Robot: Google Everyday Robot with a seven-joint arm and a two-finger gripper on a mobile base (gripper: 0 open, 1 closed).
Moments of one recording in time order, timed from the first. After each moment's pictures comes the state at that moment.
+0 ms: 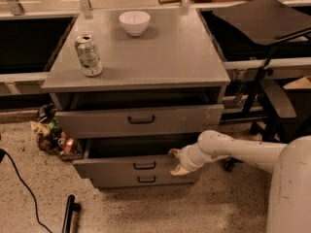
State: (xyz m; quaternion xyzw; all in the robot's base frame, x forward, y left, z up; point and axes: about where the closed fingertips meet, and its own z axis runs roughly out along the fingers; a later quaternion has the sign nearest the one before) arm 0.584 -0.092 0.411 -0.74 0.61 0.10 0.25
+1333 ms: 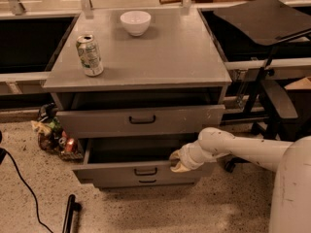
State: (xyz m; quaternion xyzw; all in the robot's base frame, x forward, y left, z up) arm 0.584 -0.092 0.430 -0.74 0.61 0.10 0.25
